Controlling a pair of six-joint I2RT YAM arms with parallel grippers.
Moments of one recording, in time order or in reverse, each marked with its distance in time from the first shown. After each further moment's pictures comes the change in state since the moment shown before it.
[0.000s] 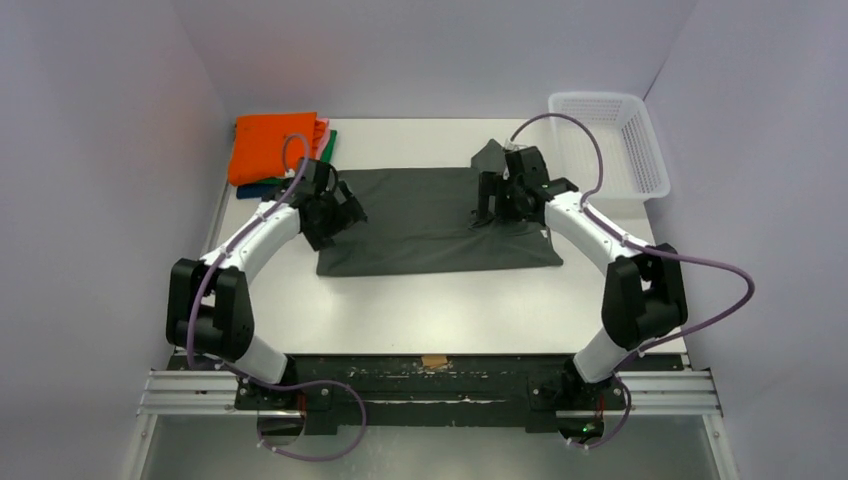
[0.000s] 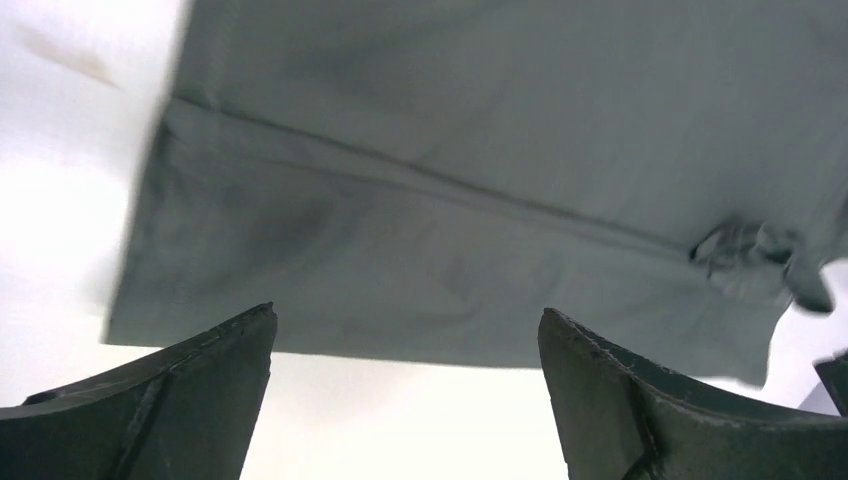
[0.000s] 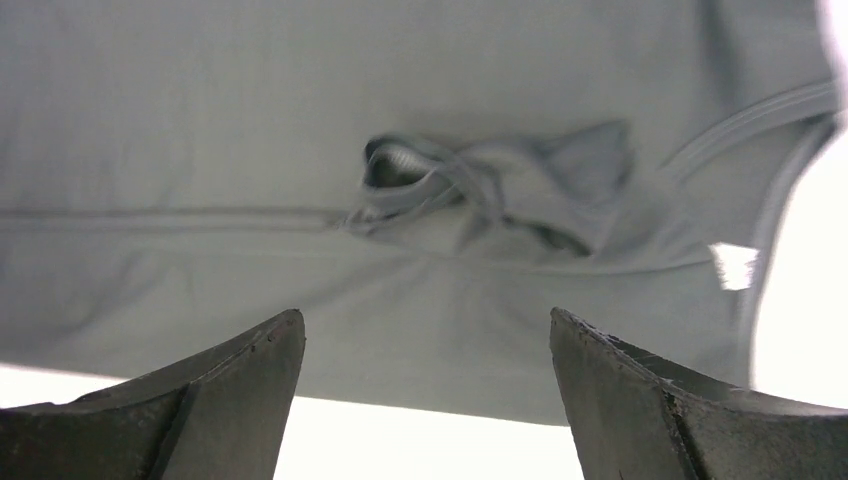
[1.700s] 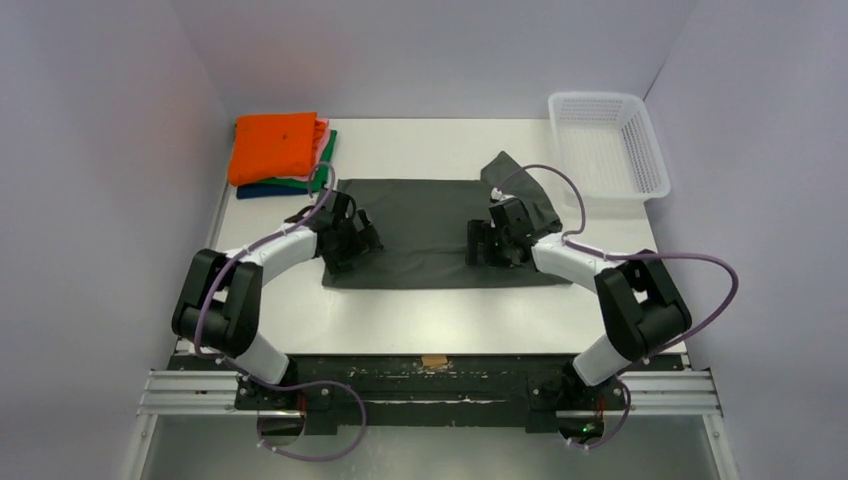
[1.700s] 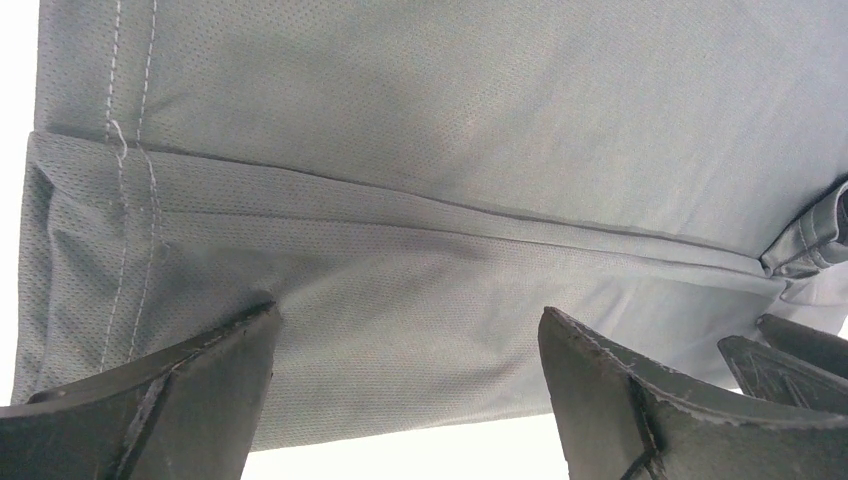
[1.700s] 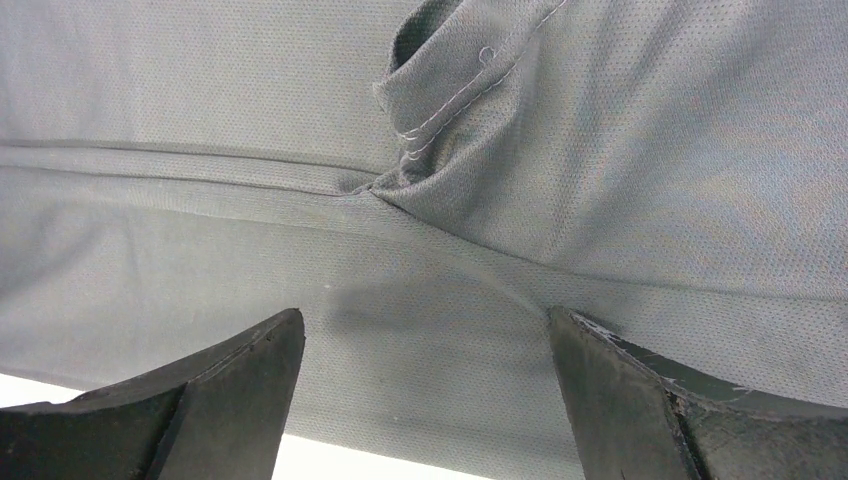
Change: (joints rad) left arm -0.106 0.083 -0.213 0.230 0.088 -0.006; right arm 0.126 -0.014 -0.383 0.289 -0.024 0.121
